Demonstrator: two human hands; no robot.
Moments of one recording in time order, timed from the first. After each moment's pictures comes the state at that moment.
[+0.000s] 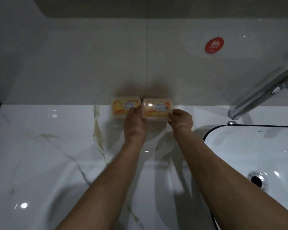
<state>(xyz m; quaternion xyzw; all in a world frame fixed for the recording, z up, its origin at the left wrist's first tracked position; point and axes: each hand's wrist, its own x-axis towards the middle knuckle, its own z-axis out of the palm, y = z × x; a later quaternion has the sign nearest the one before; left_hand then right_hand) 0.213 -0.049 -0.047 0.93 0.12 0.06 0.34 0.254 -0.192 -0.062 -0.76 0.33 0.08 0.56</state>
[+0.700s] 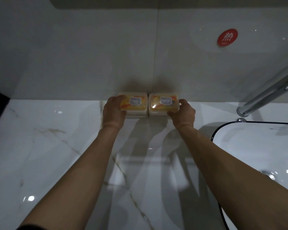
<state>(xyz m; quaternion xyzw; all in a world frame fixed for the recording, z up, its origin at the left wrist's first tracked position) 0.227 0.047 -0.047 0.95 0.12 0.03 0.29 0.254 -0.181 -0.048 -0.90 0.19 0.07 0.38</state>
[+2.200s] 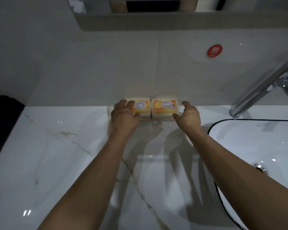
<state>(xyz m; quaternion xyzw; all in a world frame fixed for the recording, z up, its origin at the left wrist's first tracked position) 0.191 0.030 -0.005 0.97 0.10 0.02 0.20 0.216 -0.191 -0.002 -0.93 0.13 0.07 0.33</state>
